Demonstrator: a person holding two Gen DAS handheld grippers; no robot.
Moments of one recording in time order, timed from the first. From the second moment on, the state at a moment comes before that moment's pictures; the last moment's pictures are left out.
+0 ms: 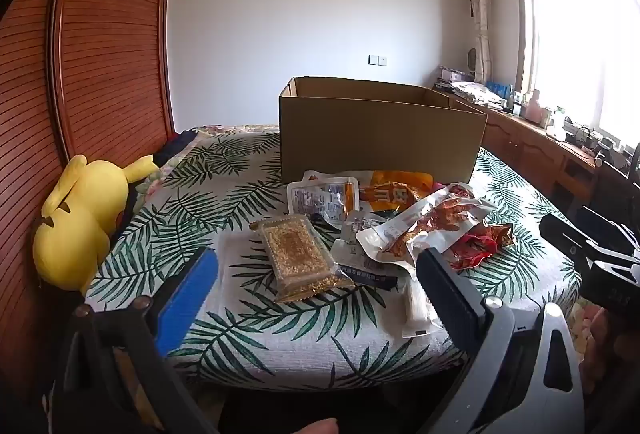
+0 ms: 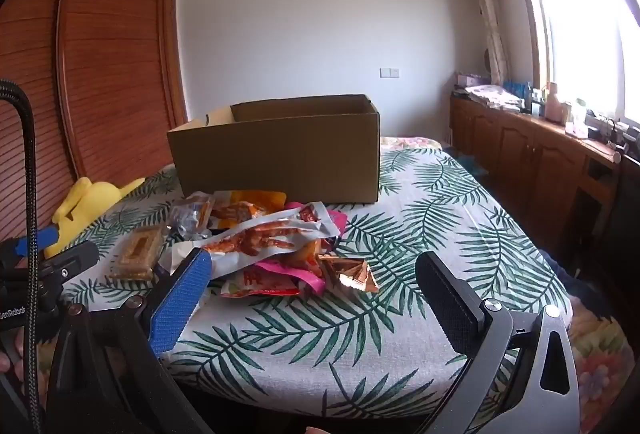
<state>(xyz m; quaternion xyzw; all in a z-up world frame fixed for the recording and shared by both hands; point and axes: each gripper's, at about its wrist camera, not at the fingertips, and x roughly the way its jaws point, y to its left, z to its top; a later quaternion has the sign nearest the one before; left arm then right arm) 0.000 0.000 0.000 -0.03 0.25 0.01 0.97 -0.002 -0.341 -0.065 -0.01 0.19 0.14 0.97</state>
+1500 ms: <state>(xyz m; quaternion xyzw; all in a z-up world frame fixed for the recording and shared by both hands) -0.003 0.001 0.011 -0.03 0.24 0.01 0.97 -0.008 -0.350 -0.062 0.00 0.19 0.13 0.97</state>
